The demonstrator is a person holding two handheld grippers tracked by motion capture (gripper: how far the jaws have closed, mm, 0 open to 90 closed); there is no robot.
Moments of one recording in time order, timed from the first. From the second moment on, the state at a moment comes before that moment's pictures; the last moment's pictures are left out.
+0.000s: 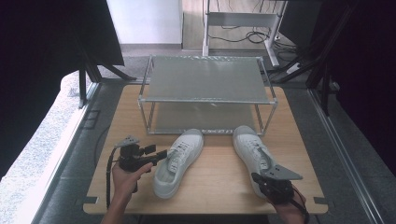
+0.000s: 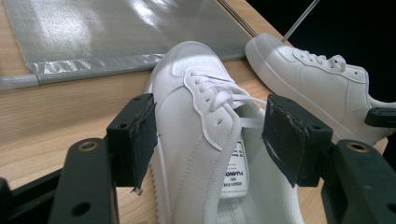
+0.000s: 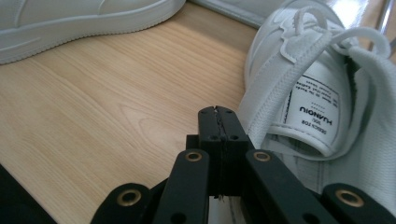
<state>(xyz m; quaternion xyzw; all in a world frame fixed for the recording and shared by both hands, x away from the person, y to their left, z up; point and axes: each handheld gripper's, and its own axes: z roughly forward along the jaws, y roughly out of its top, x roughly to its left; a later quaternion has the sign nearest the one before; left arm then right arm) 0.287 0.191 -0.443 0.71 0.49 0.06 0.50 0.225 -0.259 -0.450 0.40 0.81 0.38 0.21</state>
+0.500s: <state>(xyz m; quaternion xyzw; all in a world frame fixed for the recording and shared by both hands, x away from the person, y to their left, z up) 0.285 0.194 -0.437 0.71 0.49 0.06 0.51 0.230 -0.266 -0.445 0.40 0.80 0.41 0.17</state>
